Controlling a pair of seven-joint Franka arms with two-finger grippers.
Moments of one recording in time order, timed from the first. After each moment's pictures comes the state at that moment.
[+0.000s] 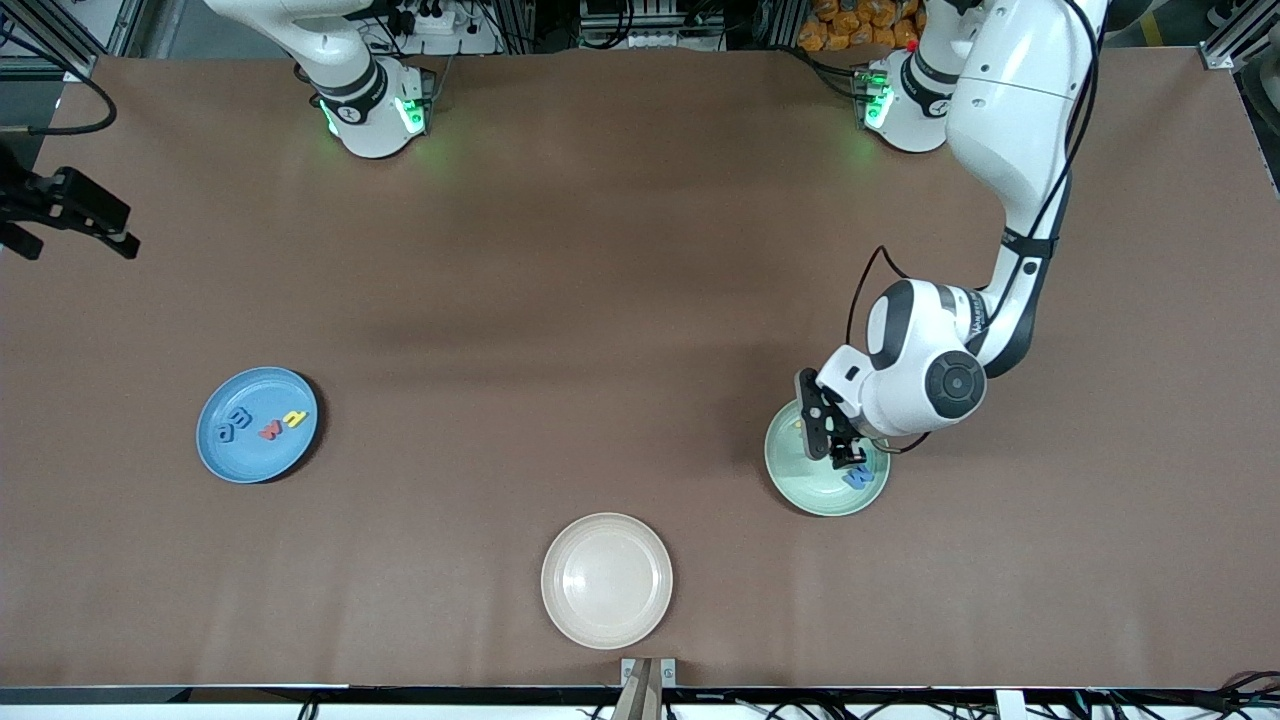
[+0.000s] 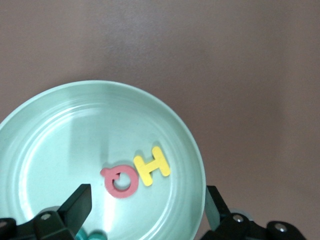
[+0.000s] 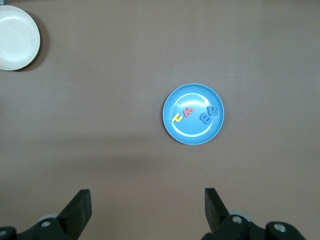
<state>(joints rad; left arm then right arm) -0.40 0.65 0.08 -1.66 -0.31 2.24 1.33 0.09 -0.03 -0.08 -1.50 0.00 1.52 0.01</state>
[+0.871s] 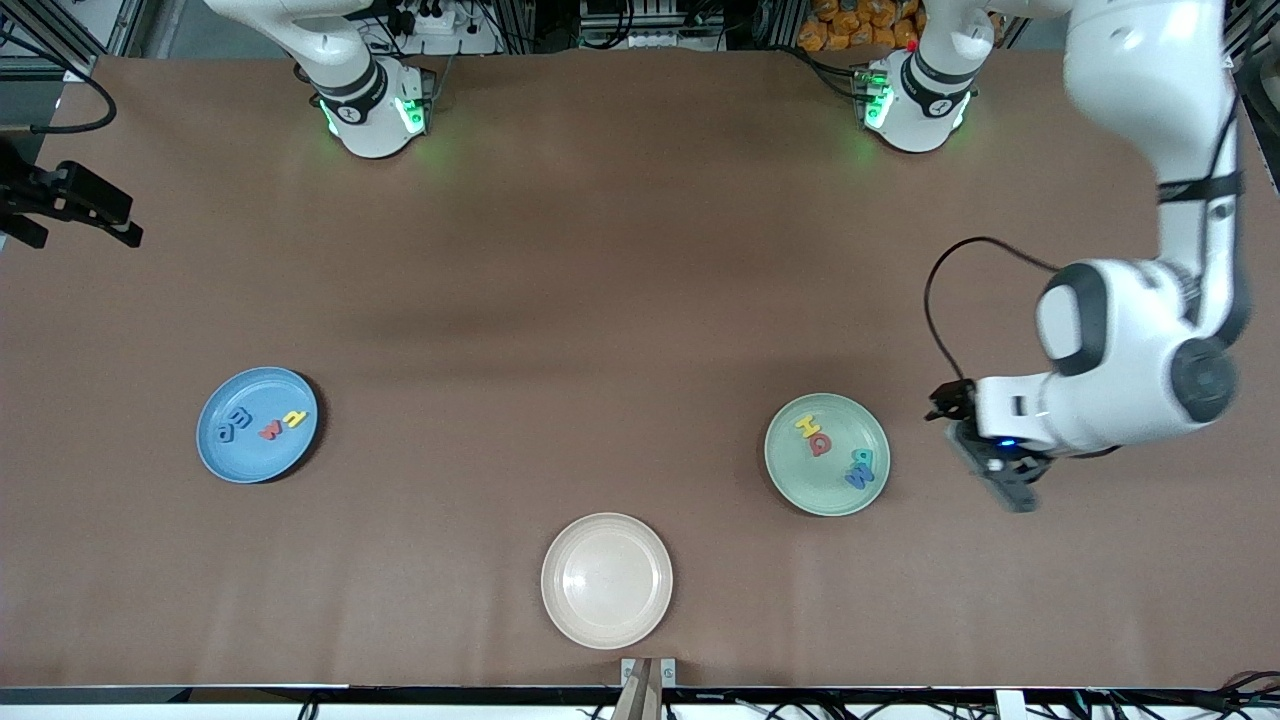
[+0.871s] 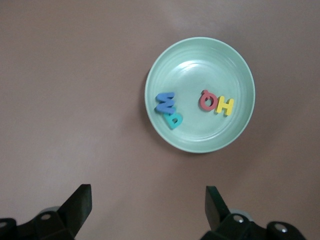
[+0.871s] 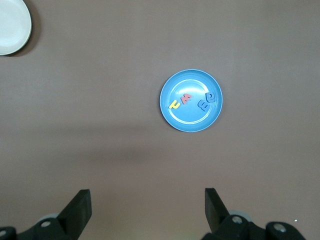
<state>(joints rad) -0.31 0.47 0.26 -1.52 -0.31 1.92 0.75 0.08 -0.03 -0.09 -1.50 0.00 1.48 -0.01</state>
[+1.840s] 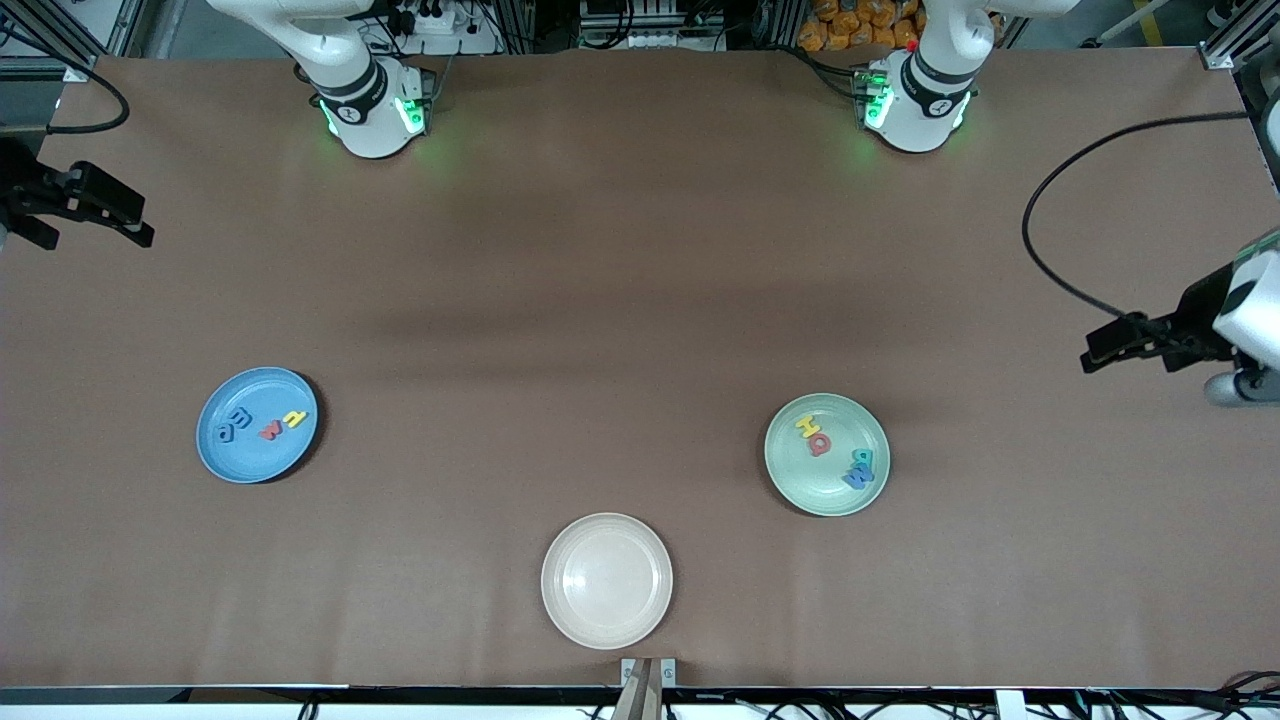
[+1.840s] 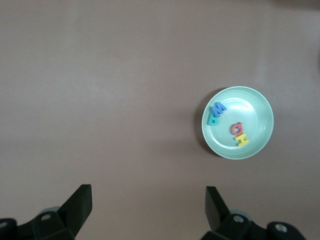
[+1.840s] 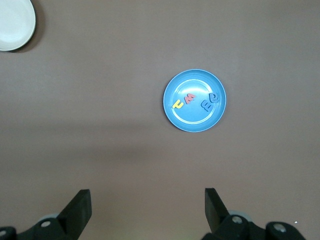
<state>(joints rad) -0.31 0.18 0.34 -1.51 -0.13 1.74 0.02 0.01 -0.03 -0.01 -1.50 0.00 1.48 -0.01</state>
